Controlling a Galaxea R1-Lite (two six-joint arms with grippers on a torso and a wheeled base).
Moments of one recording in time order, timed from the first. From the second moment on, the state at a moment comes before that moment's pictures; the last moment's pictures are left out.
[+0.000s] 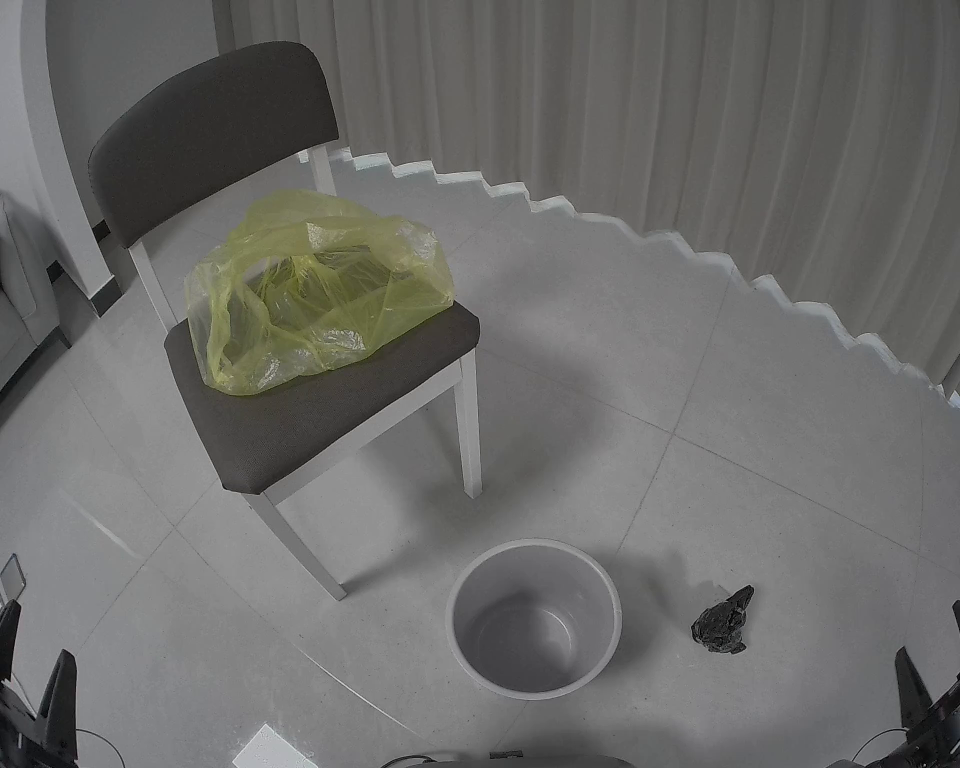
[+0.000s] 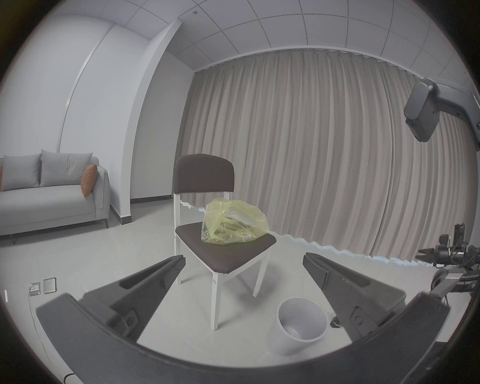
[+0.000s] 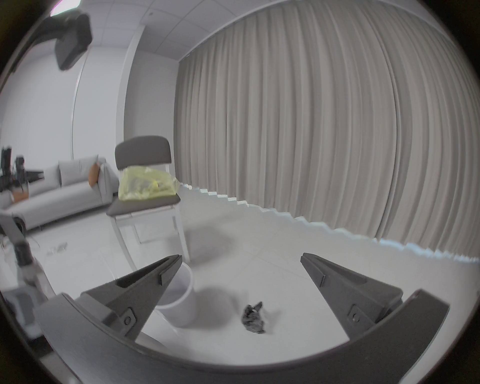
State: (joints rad) left arm -0.04 0.07 -0.16 -0.06 -0.13 -0.13; right arm 0.00 0.02 -0.03 -0.01 0.06 -0.03
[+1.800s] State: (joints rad) left arm -0.06 0.17 -0.06 -0.07 -0.17 -0.20; right arm -0.07 2.21 -1.00 -0.18 0.14 -0.29
